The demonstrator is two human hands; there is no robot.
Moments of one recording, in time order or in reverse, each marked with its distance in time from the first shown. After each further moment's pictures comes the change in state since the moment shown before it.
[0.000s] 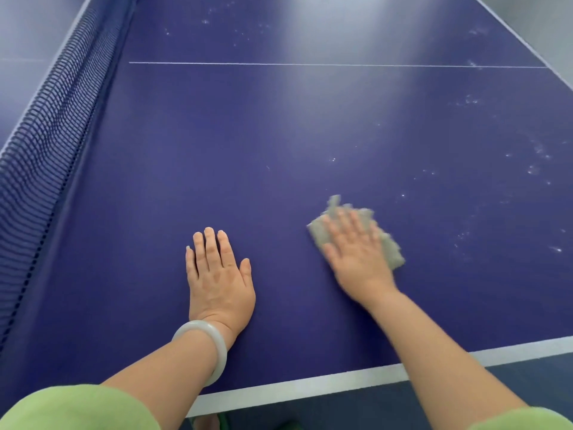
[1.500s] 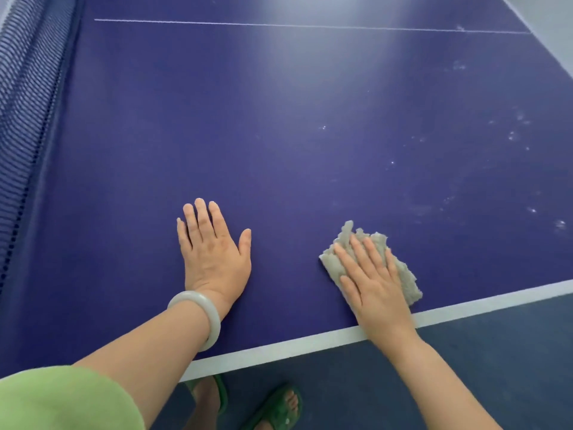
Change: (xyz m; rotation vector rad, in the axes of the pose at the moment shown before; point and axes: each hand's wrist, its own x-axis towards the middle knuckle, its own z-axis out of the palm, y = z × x) left_hand -0.003 -0.007 0.001 -0.059 -0.004 0.027; right_hand -0.125 -0.005 -0.001 0.131 -0.046 0.052
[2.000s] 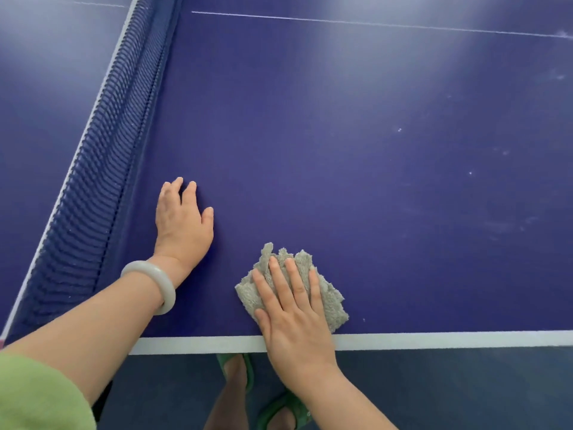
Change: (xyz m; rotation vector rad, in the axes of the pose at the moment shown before) left_hand 0.032 -0.152 -0.038 -0.236 0.016 -0.129; right_hand -0.019 -0.206 0.041 -0.052 -0.030 -0.333
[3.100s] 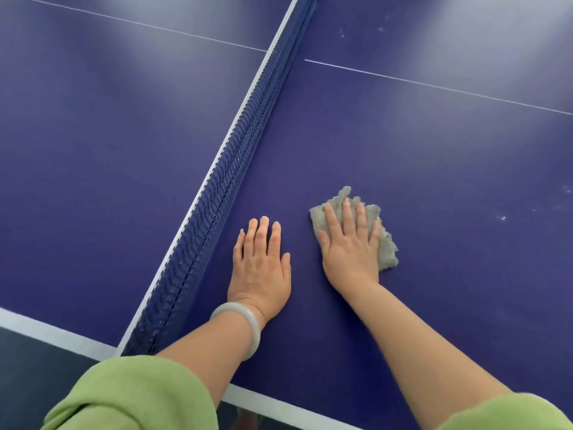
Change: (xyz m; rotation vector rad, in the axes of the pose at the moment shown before) left_hand 0.004 -0.007 0.010 0.251 0.028 -0.026; right_hand 0.221 0.017 -0.028 -0.024 0.011 0.083
